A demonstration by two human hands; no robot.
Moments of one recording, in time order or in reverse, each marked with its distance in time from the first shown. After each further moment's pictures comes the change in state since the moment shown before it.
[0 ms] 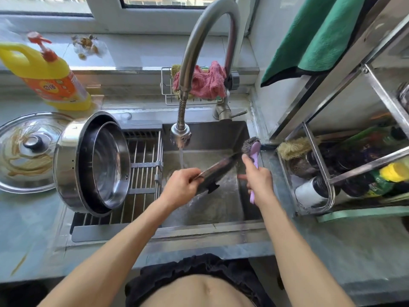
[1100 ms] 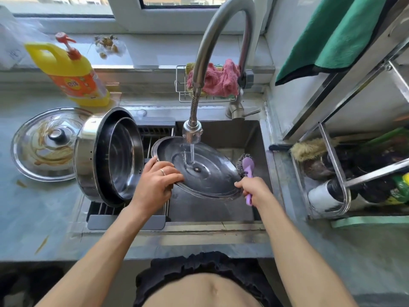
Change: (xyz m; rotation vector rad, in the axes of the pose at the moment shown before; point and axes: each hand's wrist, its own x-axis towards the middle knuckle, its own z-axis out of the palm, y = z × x) left_hand -0.047 -0.044 -0.054 0.544 0.367 0.437; right_hand 0.031 0.034 0.030 -0.091 -0.302 0.237
